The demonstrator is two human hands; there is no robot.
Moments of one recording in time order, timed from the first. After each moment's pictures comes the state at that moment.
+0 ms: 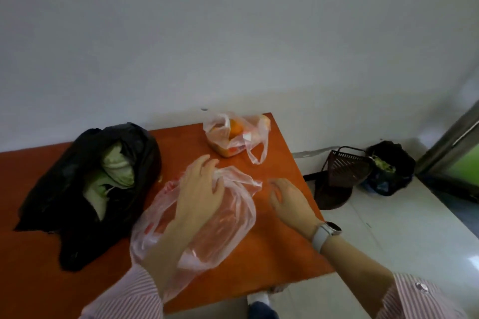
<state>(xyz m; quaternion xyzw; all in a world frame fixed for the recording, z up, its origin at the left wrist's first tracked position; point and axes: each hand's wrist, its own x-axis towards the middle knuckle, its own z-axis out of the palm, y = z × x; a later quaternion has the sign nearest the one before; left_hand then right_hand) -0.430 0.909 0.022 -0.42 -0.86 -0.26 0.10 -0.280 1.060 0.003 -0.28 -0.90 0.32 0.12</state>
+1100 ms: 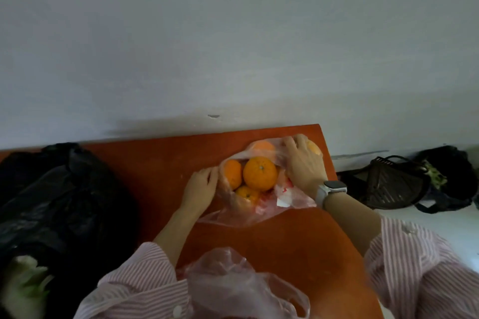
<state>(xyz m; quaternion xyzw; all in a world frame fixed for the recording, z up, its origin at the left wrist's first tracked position) -0.694 1.068 -0.125 -0.22 -0.89 -0.31 -0.24 -0.574 1.276 -0.081 -0.26 -0.96 0.11 0.00</state>
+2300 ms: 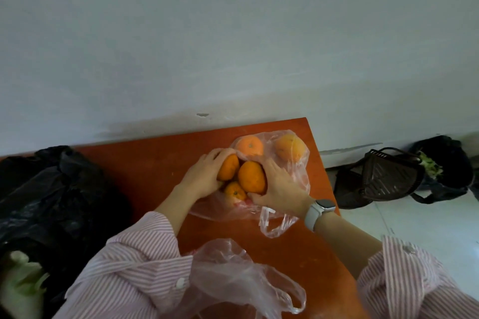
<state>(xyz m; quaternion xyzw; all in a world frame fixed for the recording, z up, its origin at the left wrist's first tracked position) -0.707 1.098 -0.107 -0.47 -0.84 -0.12 -0.24 -0.543 1.236 -0.083 -0.15 -0.91 0.39 -0.01</state>
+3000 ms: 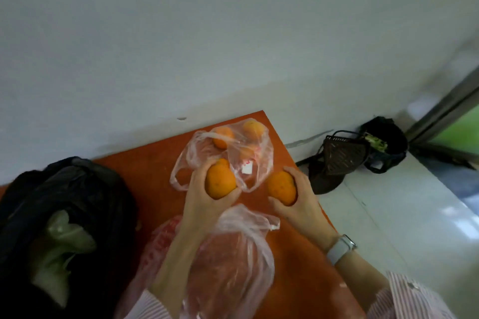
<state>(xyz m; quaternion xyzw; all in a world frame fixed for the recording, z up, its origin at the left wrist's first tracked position) -0.536 1.007 0.003 -0.34 -0.76 -0.51 -0.20 -0.369 1.136 -0.027 -0.37 -0.77 0.48 0.20</state>
